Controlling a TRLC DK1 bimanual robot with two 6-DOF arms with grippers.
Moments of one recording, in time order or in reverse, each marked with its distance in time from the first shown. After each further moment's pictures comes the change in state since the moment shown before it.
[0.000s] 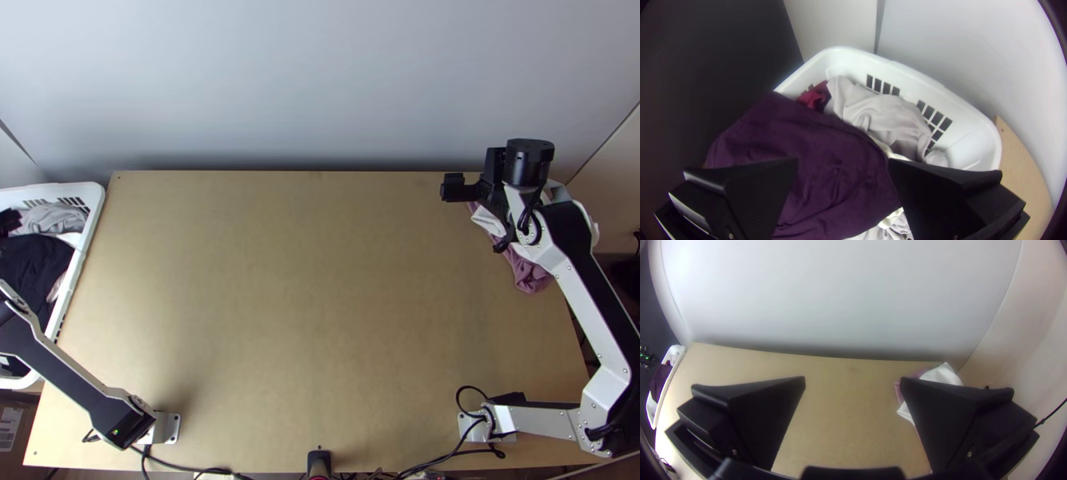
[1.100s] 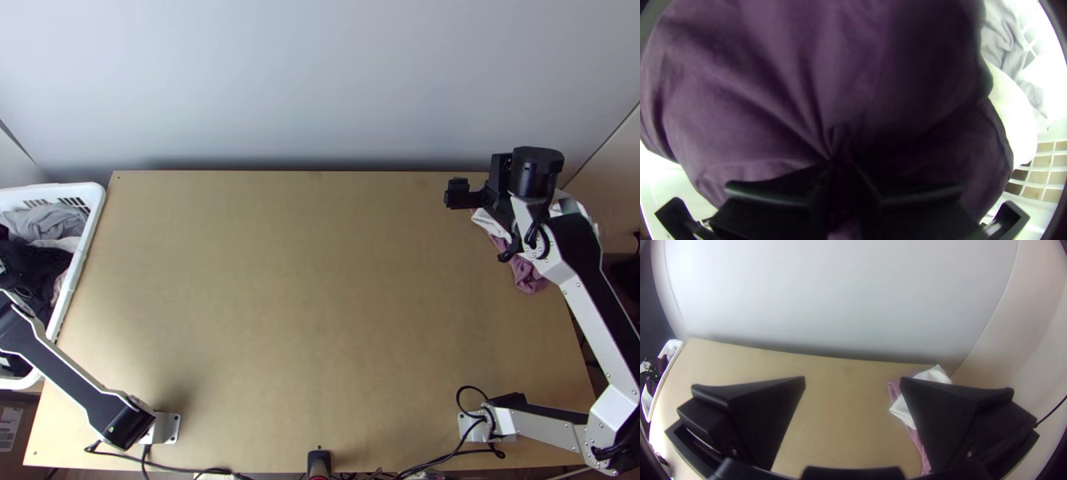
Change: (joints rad) left arm 0.104 0.358 0.048 -0.018 -0.052 0.047; right arm 0.018 -0.075 -0.049 0.000 0.038 -0.033
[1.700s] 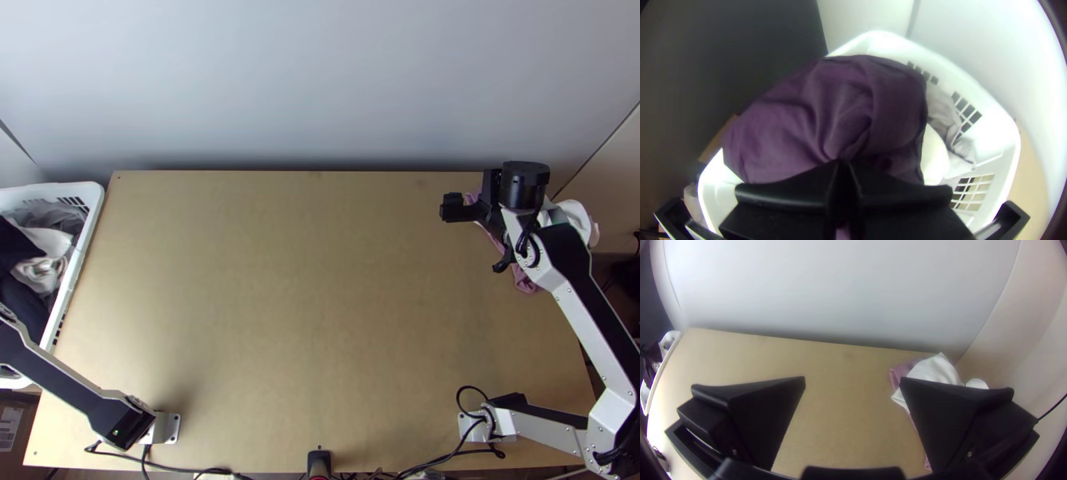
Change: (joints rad) left arm 0.005 -0.363 -0.015 -0.074 0.036 -0.047; right arm 0.007 -0.021 -0.098 0.022 0.006 0.004
